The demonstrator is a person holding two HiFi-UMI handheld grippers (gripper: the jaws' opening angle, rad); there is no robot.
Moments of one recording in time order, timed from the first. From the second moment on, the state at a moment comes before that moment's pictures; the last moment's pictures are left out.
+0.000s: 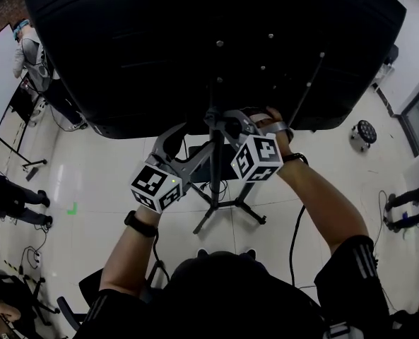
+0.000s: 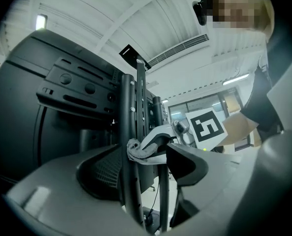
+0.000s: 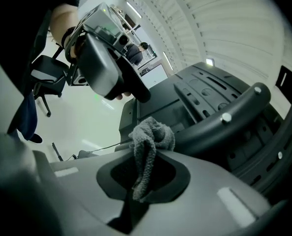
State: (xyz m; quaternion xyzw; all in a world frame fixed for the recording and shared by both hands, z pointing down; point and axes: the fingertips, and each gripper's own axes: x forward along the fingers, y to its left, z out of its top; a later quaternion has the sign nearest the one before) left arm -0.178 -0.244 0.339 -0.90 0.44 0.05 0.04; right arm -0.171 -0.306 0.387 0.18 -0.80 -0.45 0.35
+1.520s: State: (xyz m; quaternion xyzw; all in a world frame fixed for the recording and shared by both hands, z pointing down) left arm -0.182 -0.258 0.569 -0.87 0.47 -0.01 -0.11; right arm -0.173 -0.305 0.598 0.12 -0.84 -0.34 0.39
